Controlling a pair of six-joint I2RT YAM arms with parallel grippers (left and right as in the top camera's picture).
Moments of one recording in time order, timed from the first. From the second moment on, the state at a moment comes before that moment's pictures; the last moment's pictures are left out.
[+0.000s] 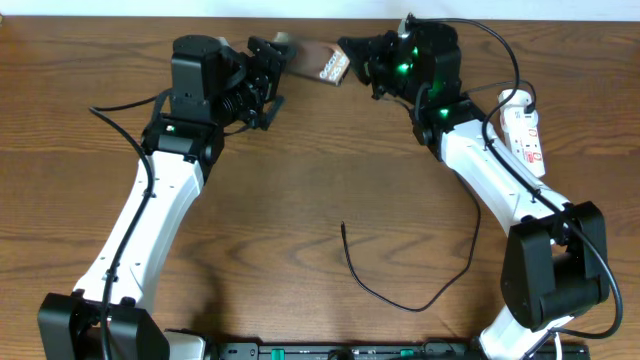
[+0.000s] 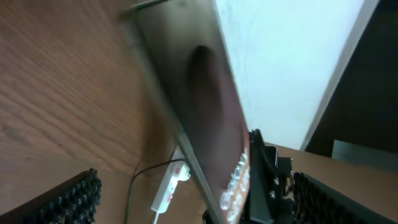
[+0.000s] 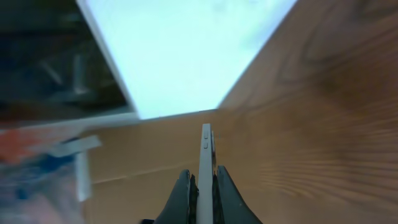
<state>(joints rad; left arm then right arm) -0.18 1.53 1.25 -0.21 0.48 -1.34 0.32 1.84 1.36 0.27 -0.48 1.49</state>
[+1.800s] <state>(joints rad) -0.13 1.53 1.25 0.20 0.44 -1.35 0.39 1.84 1.36 0.55 -0.55 1.85</state>
